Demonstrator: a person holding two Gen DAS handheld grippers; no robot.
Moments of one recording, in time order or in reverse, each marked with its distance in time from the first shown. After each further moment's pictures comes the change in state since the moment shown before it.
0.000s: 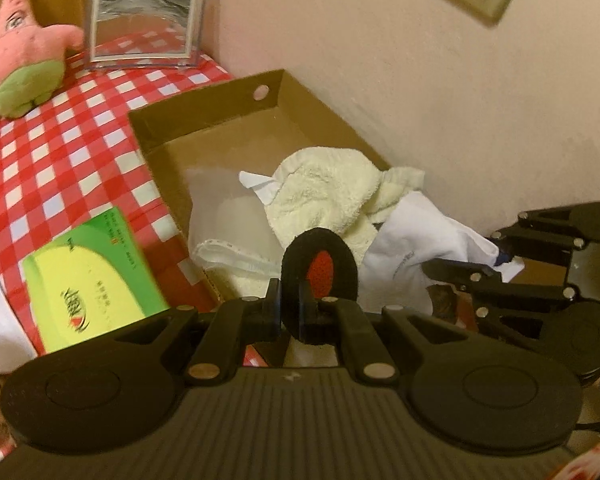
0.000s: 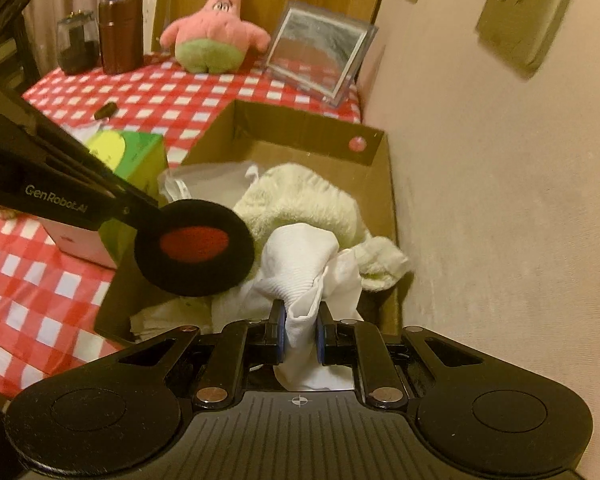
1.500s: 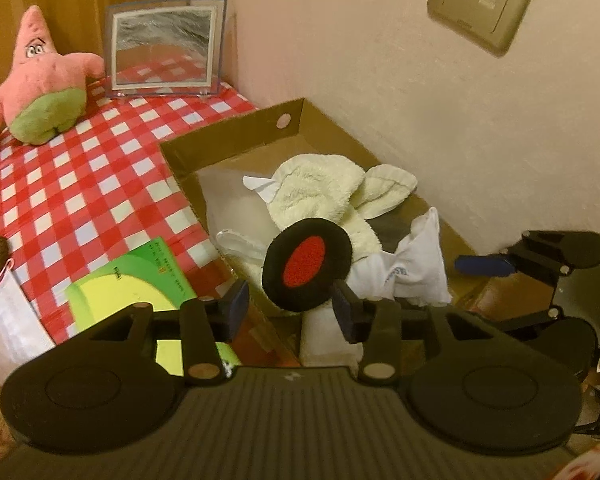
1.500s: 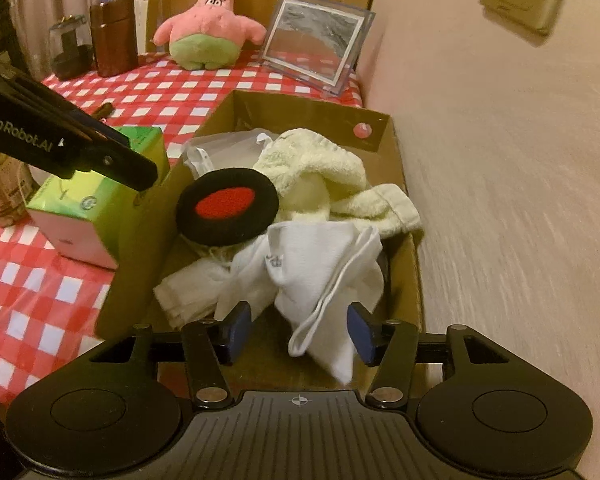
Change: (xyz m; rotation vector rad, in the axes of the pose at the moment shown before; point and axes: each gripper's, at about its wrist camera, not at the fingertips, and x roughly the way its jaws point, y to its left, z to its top) left arm -0.029 0.016 0.003 0.010 -0.078 0.046; right arm 0.003 0.005 -0.008 0.065 0.000 0.010
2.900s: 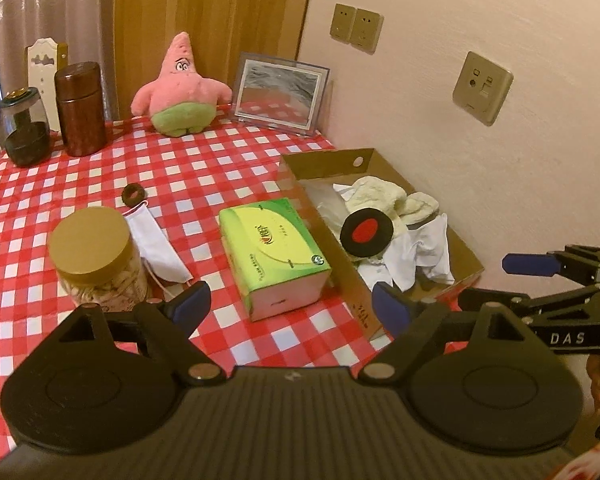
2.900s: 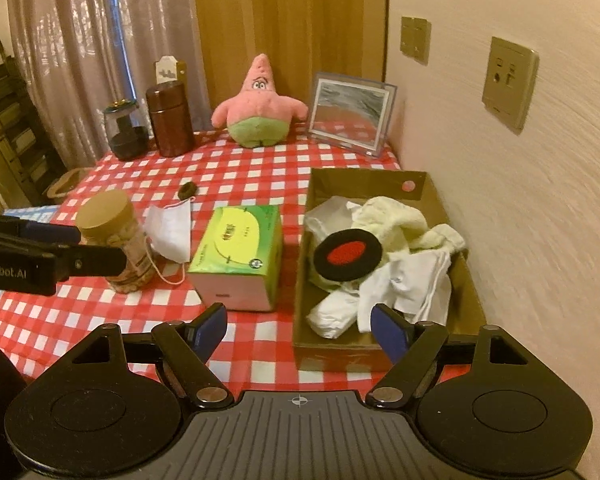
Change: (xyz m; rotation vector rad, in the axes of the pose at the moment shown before) left arm -0.174 0.027 -0.117 -0.188 -0.207 0.147; right arm -0.127 0.094 -0.001 0.131 -0.160 0.100
